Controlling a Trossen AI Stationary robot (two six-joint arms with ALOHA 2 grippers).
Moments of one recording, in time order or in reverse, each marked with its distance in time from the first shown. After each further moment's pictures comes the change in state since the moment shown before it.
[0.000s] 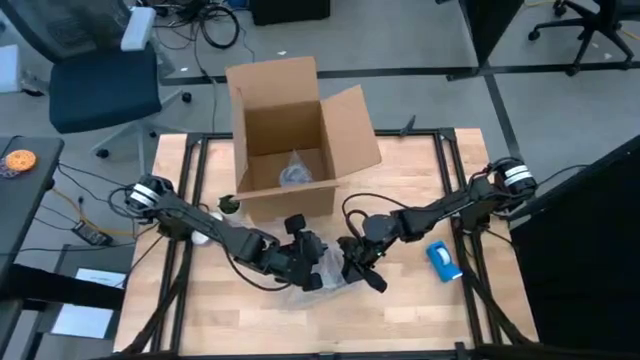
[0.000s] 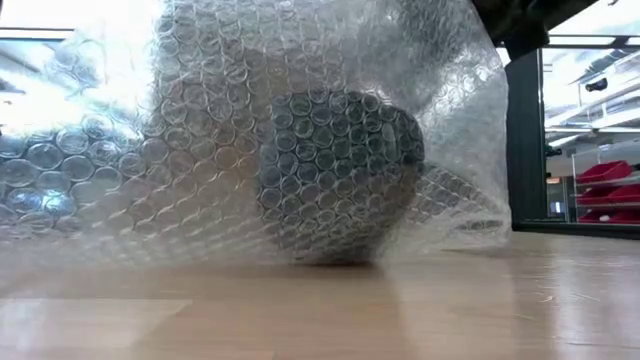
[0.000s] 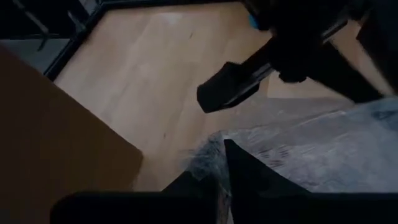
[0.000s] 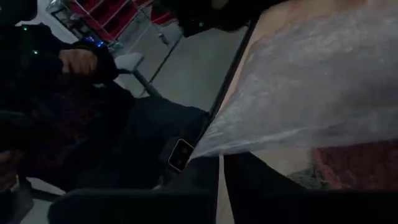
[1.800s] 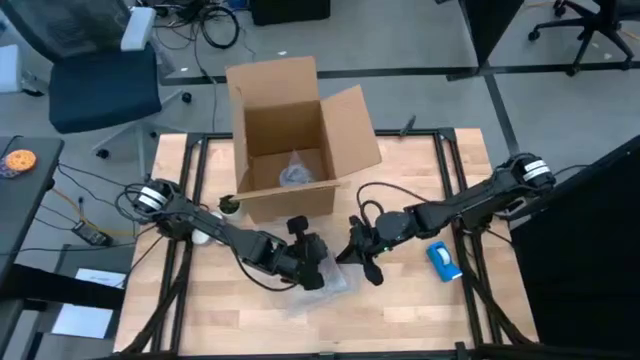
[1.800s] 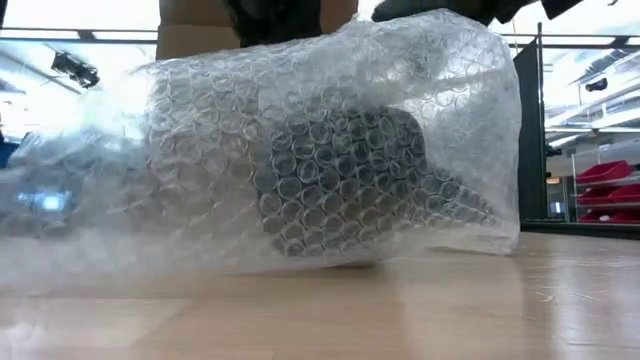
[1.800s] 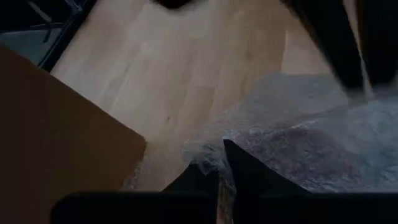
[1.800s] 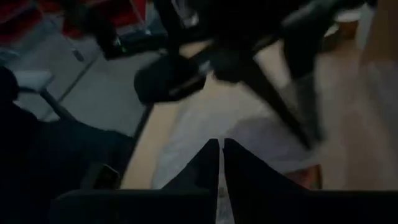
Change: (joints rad) left arm 0.015 0.049 0.000 -0.022 0.002 0.007; right arm 0.045 -0.112 0.043 -0.255 0.435 -0.162
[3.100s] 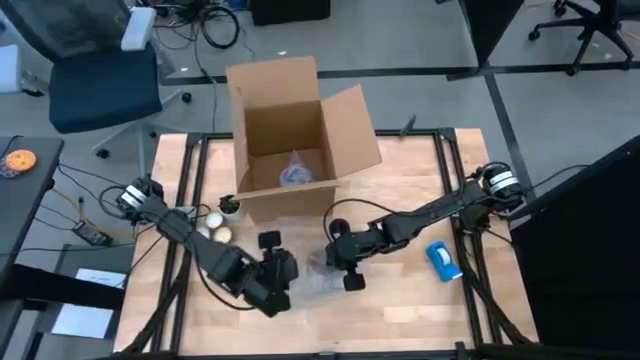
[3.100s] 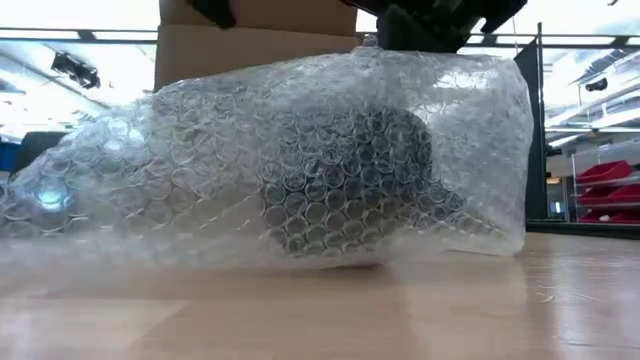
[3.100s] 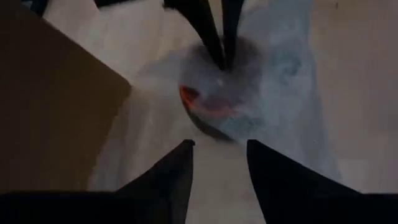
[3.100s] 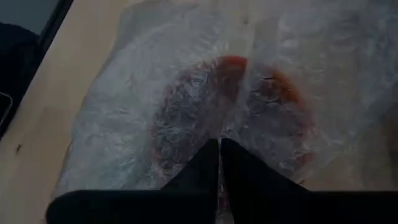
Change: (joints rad) left arm -0.206 -0.101 0.061 -0.402 0.051 -0.259; right arm -0.012 0.243 0.307 -0.434 0.111 -0.229
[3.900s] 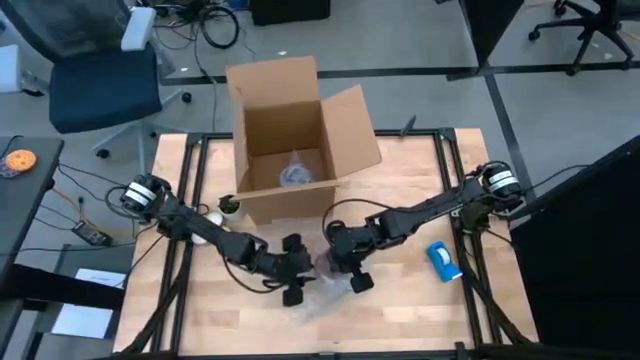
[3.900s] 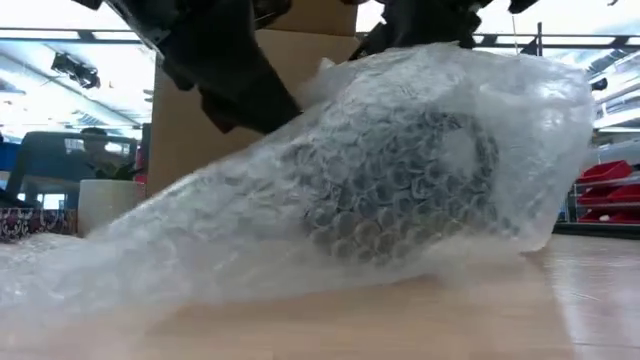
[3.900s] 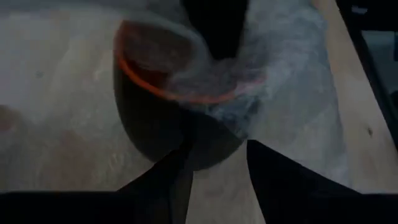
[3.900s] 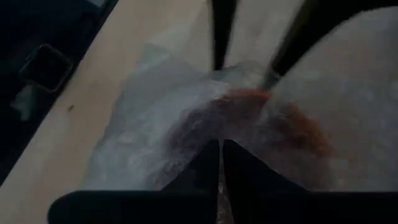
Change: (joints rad) left arm 0.178 0.003 -0.417 0.832 0.323 0.209; right arm -0.014 0.013 0.052 -0.104 -0.232 -0.115
